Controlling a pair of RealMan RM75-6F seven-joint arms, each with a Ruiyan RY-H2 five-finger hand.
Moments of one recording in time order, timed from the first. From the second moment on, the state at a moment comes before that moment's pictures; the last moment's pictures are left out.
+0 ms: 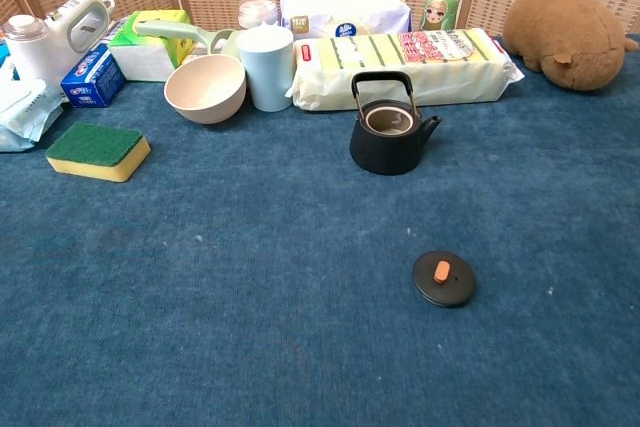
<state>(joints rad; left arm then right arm) -0.03 -0.95 0.02 -1.71 1.61 1.56 -0.10 0.10 -1.19 0.00 -1.71 -1.60 1.39 -0.31</state>
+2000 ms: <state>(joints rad) -0.04 -0.93 0.01 -1.71 1.56 1.51 -0.16 0.54 -1.48 0.07 -1.80 -1.21 0.86 -0.59</state>
